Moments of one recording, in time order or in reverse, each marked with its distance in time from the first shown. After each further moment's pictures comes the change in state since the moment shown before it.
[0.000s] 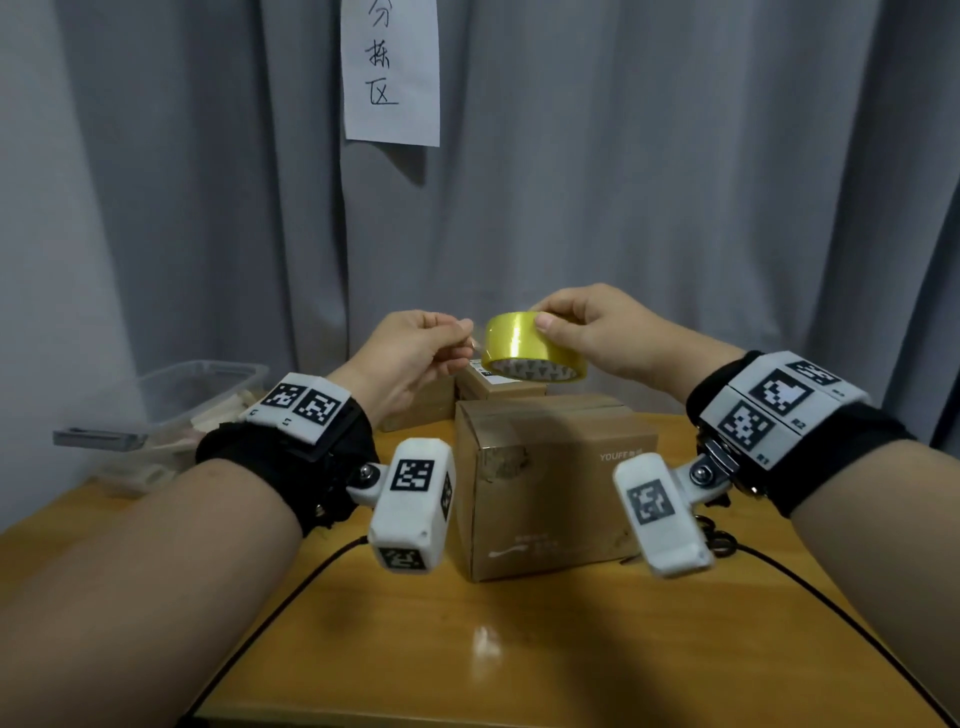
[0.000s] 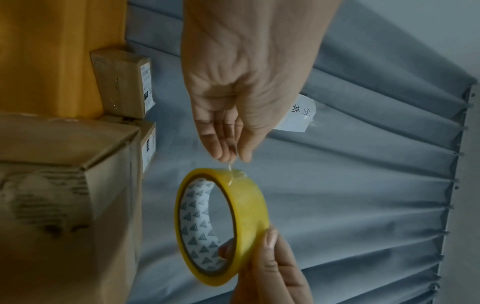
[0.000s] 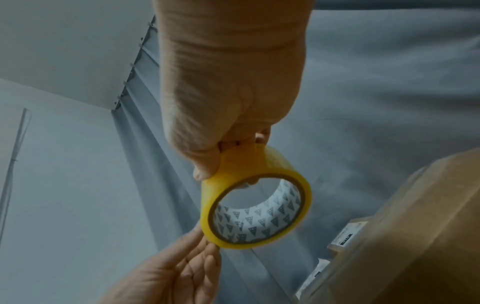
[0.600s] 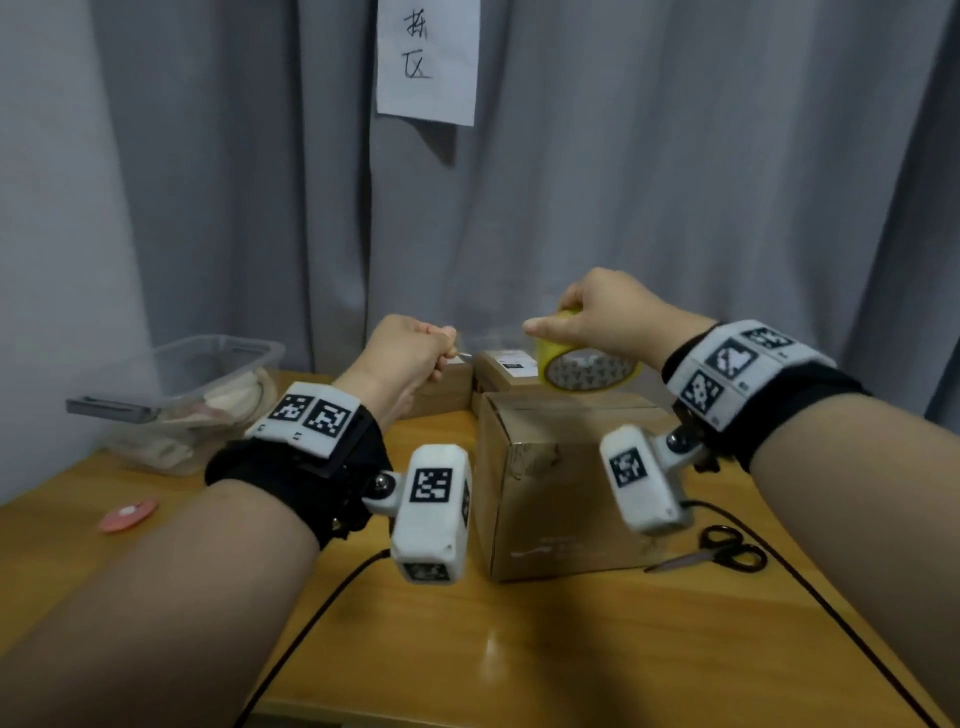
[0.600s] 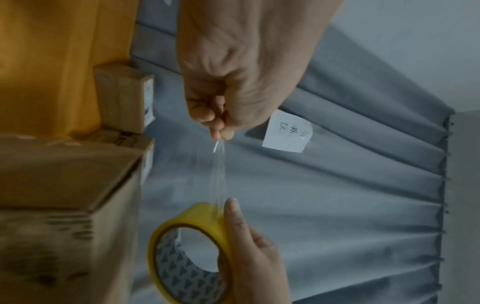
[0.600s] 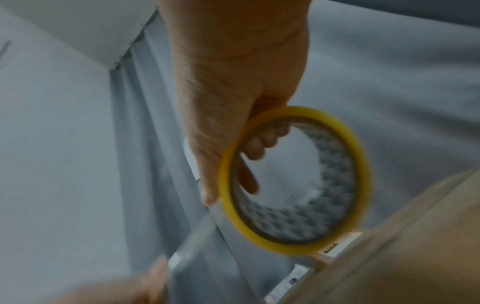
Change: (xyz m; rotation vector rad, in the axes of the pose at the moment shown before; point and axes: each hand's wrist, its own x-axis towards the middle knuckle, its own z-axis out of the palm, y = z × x) left_hand 0.007 -0.025 -0.029 0.219 0.229 0.011; right_hand 0.049 0.005 0.019 -0.433 -0.032 0.121
